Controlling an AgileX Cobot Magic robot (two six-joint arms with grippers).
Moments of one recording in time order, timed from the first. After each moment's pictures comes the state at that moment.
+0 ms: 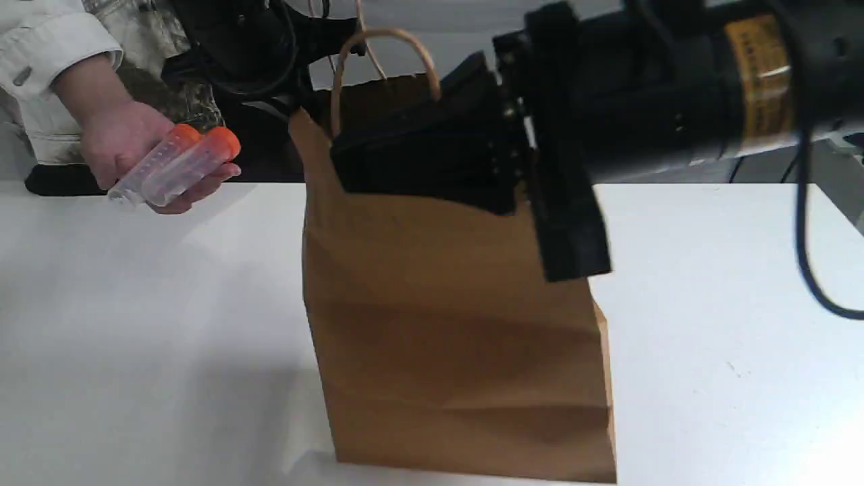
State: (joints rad) left arm -0.28 2.15 -2.20 -0.22 1.26 -0.20; right arm 0.42 1.39 -1.20 -1.76 -1.10 1.56
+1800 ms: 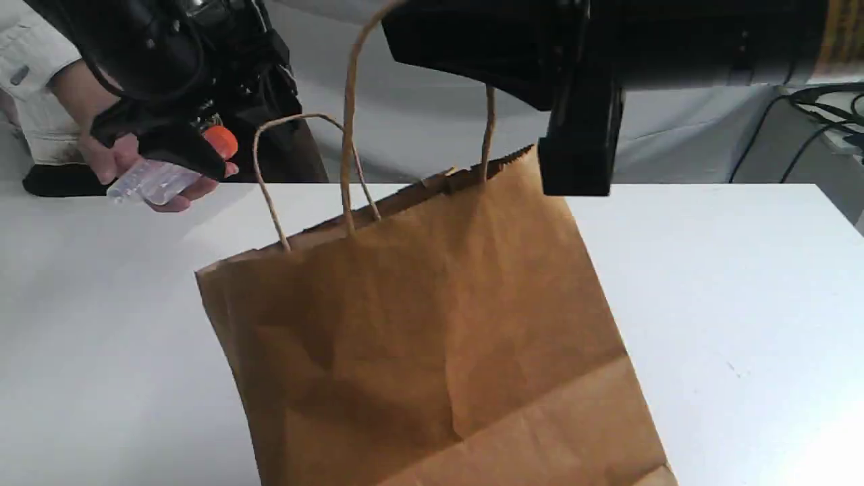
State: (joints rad) left arm -0.13 2.02 -1.88 -0.43 1.22 -0.12; right arm 0.42 1.34 -1.19 -1.76 -0.81 1.37
